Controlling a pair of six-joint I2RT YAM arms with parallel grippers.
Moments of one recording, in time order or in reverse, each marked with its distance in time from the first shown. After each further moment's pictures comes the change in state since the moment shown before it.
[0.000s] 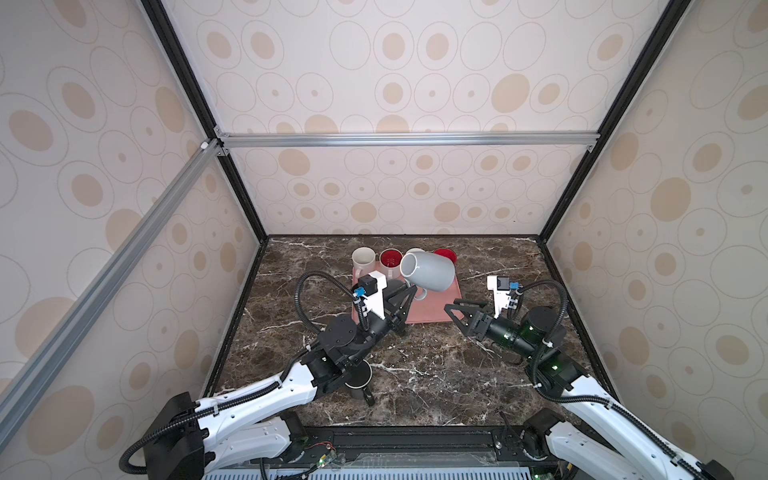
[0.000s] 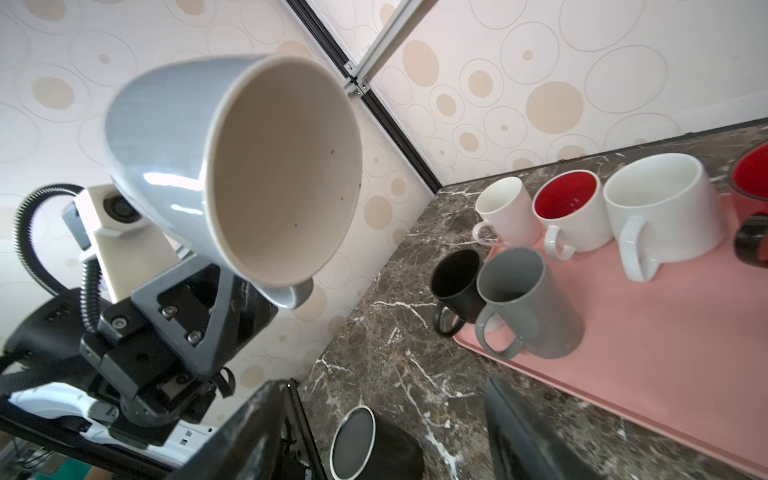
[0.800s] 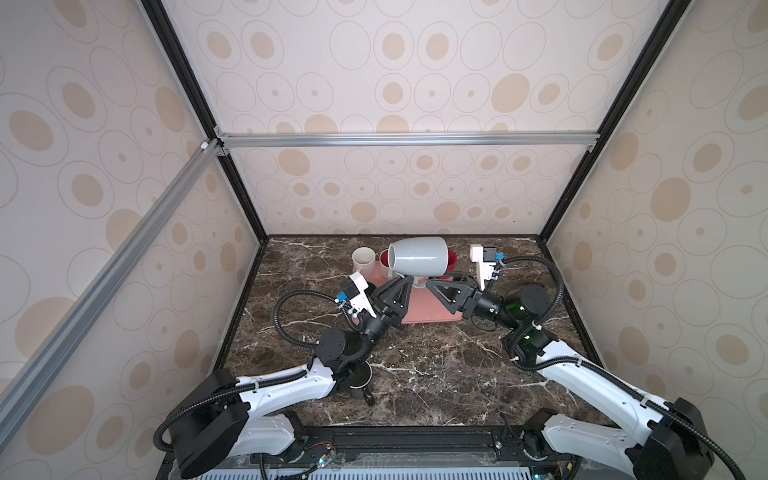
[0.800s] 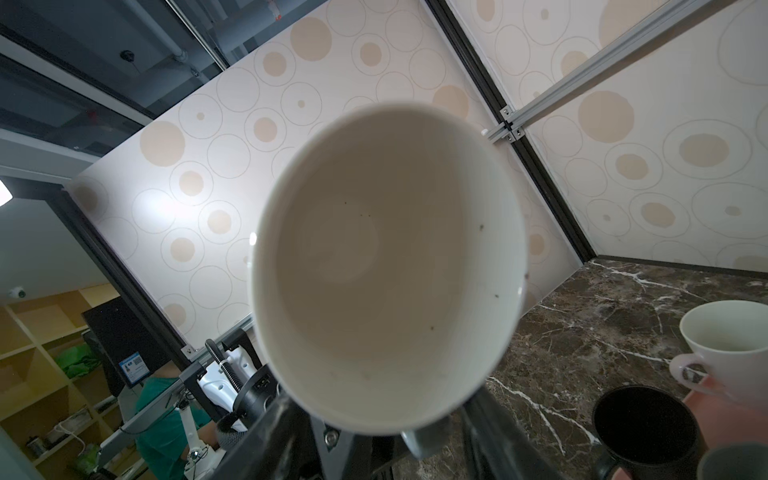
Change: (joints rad) left arm 0.023 0.190 -0.055 0.610 0.041 -0.198; right arm 0.107 0.296 0.225 0.434 -0.149 0.122
